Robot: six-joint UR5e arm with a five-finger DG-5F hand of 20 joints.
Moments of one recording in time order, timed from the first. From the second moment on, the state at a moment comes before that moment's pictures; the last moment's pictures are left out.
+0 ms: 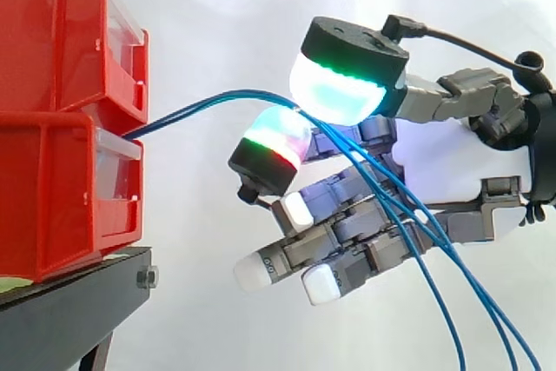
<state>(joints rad) 0.16 -2.28 -1.13 -2.93 -1.21 -0.02</state>
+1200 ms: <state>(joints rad) 0.16 -2.28 -1.13 -2.94 -1.21 -0.01</state>
